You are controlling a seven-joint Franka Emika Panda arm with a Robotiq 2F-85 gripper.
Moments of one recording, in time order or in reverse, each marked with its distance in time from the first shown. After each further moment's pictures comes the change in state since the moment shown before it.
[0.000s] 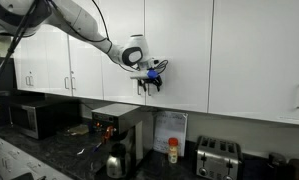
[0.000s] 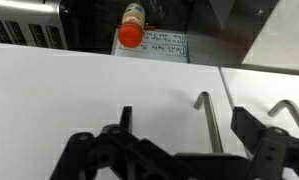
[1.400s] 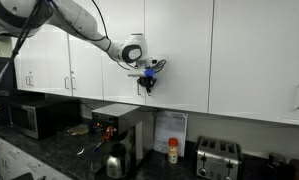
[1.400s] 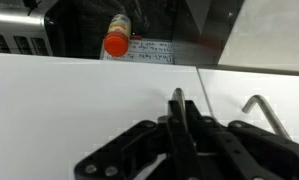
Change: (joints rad) arm -0.008 0.004 0.031 0.045 -0.022 -0.104 0.065
